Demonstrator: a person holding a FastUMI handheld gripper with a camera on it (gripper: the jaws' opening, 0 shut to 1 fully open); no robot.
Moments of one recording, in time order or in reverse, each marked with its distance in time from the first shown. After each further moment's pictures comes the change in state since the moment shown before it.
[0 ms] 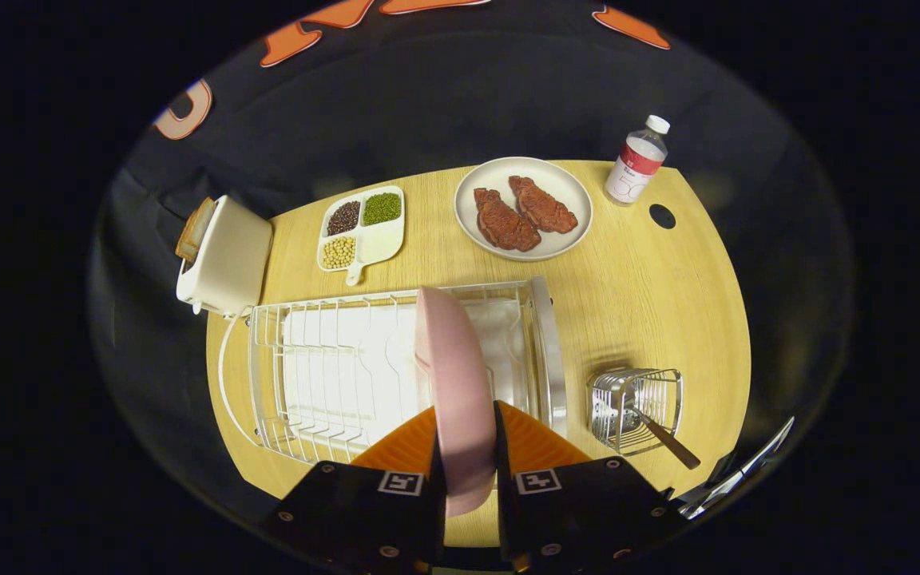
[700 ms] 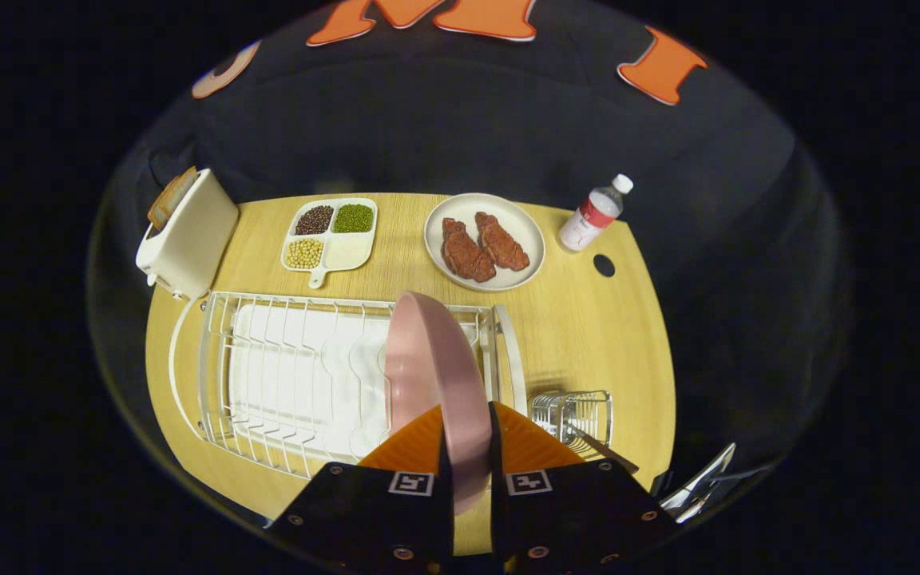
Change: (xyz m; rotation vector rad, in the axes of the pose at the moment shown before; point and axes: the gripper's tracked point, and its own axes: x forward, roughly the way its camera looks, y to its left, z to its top) arm -0.031 -0.004 0.022 -0.189 -0.164 -0.337
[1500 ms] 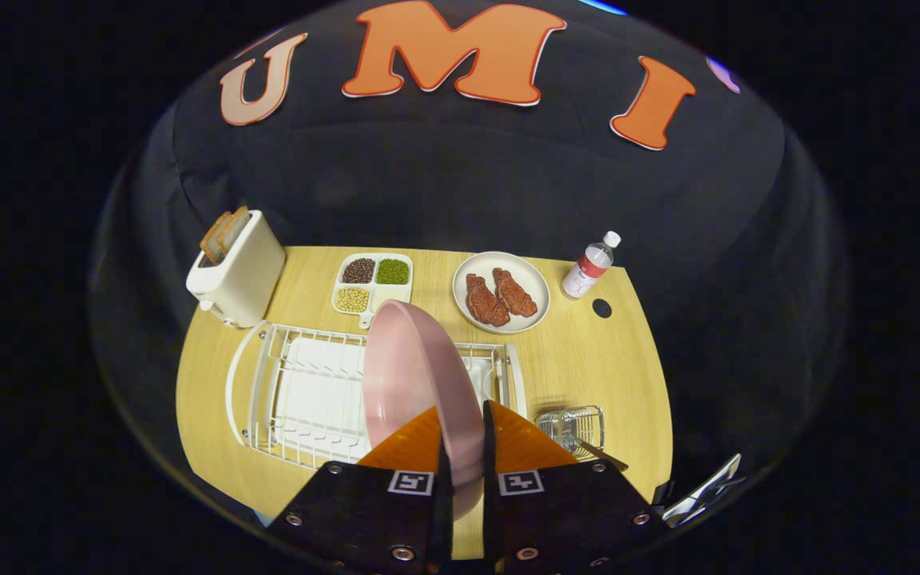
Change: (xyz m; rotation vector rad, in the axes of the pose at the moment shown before) arm -0.091 0.000 0.009 0.117 -0.150 0.177
